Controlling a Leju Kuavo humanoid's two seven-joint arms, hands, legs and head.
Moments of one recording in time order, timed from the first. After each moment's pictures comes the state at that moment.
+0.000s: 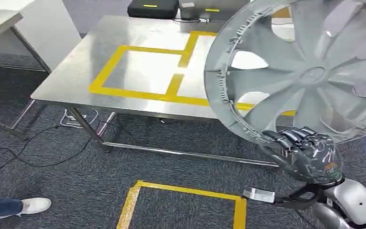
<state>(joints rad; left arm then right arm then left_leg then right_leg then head) -0.02 -0.12 1.03 -0.22 -1.28 0.16 -0.38 0.02 -0.41 0.30 -1.95 1.12 -0.56 -0.11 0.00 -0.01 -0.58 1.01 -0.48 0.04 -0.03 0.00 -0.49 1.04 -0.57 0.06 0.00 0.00</state>
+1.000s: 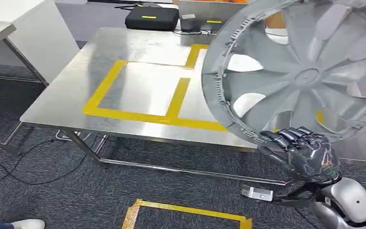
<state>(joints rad) -0.03 -0.12 1.03 -0.22 -1.30 0.15 -0.38 0.00 -0.41 0.32 -1.92 1.12 -0.54 -0.11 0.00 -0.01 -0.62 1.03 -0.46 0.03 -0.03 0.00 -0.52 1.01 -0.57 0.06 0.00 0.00</state>
